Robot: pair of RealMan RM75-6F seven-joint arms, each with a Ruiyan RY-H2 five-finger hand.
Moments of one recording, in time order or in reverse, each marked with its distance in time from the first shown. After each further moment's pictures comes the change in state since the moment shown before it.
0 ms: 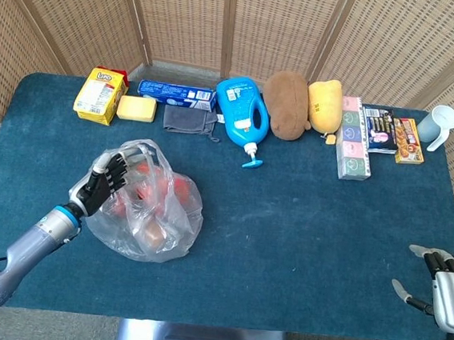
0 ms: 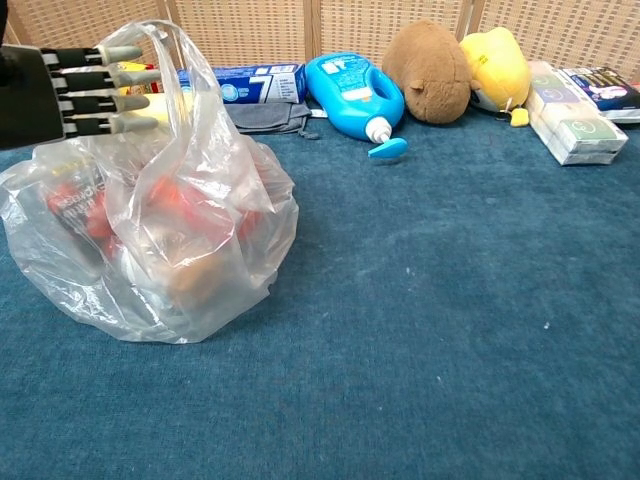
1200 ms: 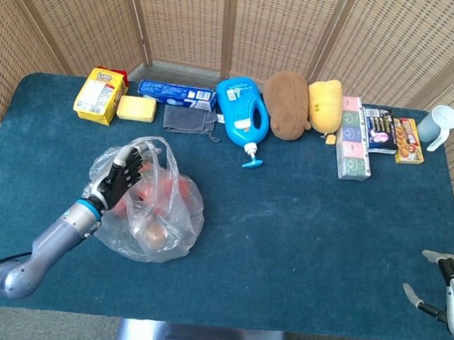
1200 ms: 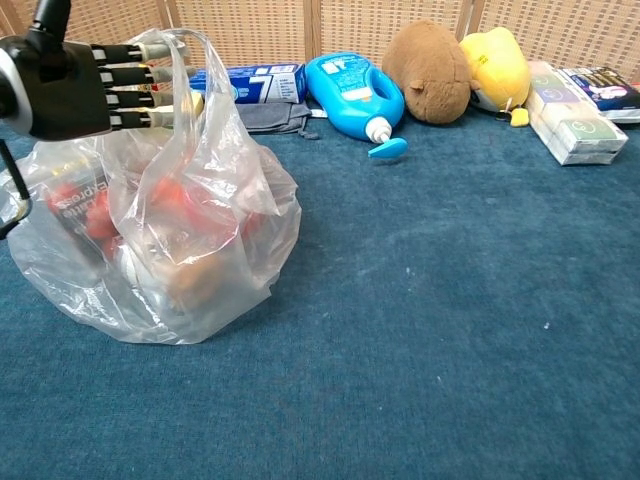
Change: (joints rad) left arm -0.033 -0.103 -0.137 -0.016 -0.284 -0.073 0.296; right arm -0.032 0.005 0.003 0.038 0.005 0.032 0.064
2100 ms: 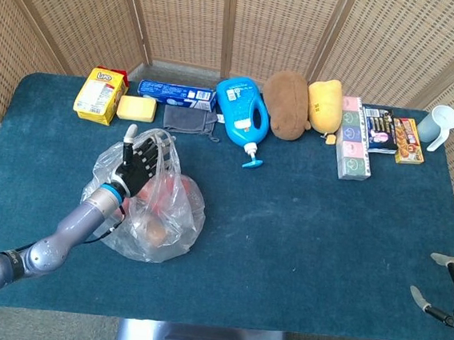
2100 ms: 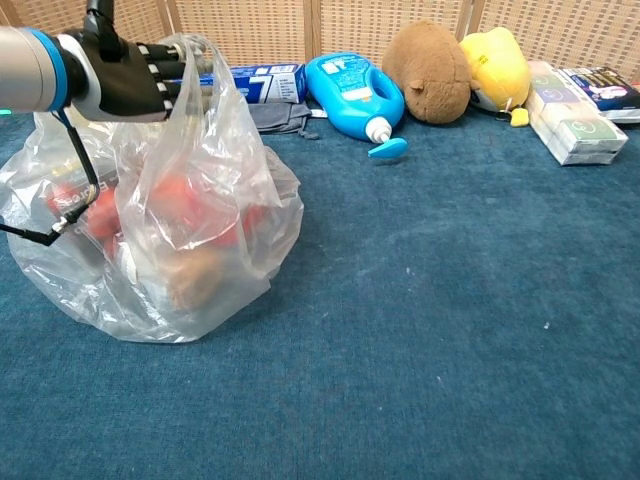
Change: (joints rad) left arm -0.047 -0.120 -0.209 0.093 -0.353 -0.148 0.023; right arm -0.025 0.014 0.005 -0.011 -0.001 0.031 0.010
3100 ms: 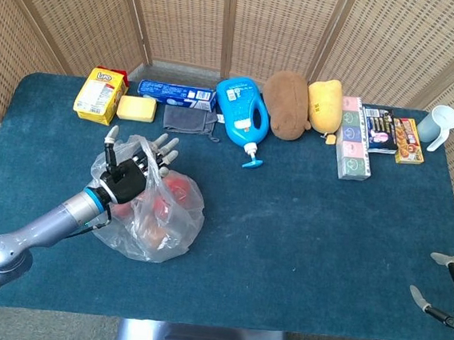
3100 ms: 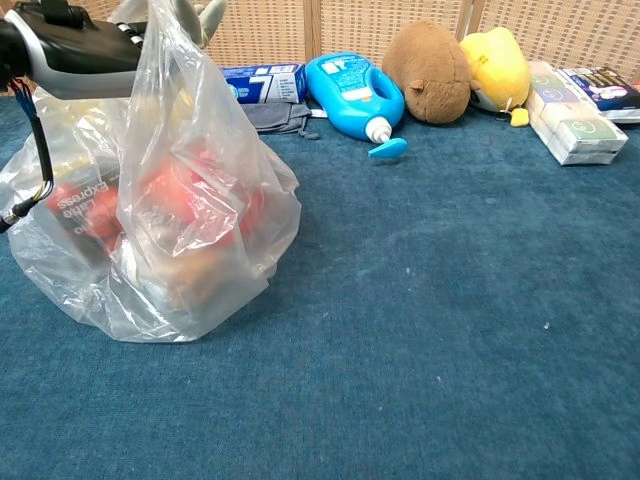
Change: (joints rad) left arm 0.385 -0.191 -0.509 0.063 -0.011 -0.714 -0.072; right arm -0.007 0.007 0.005 -0.018 -0.016 0.021 0.001
